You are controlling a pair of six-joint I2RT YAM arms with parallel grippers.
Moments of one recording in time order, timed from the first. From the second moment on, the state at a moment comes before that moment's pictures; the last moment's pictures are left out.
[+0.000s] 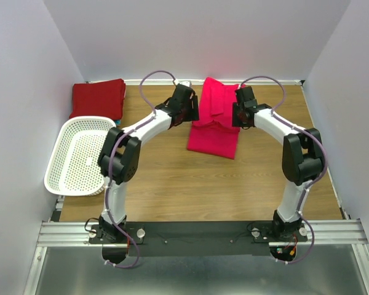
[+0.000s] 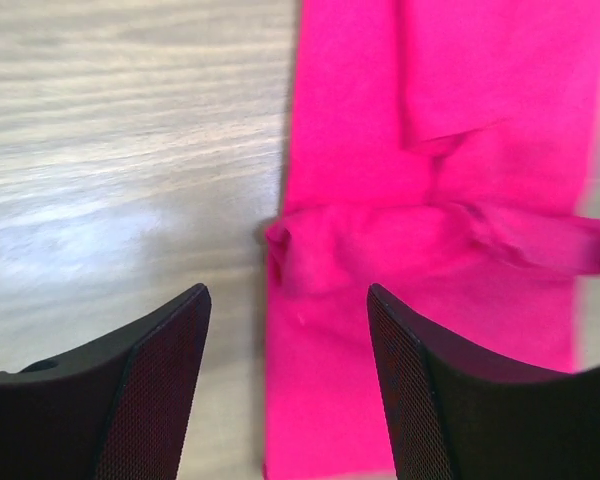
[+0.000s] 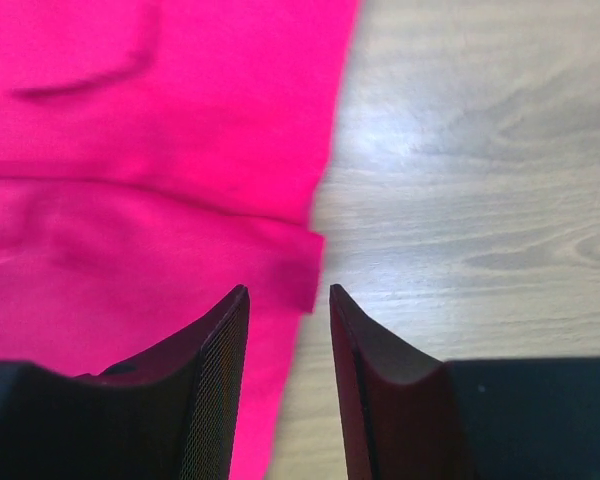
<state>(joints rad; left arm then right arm) -0.54 2.09 1.62 -0.25 -0.10 -0.47 0.31 1.94 1.41 -0.41 0.23 0.24</state>
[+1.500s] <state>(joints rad) -0.65 1.94 1.21 -0.16 0.12 -0.59 0.35 2.27 1.84 -0.31 0.24 0.16</state>
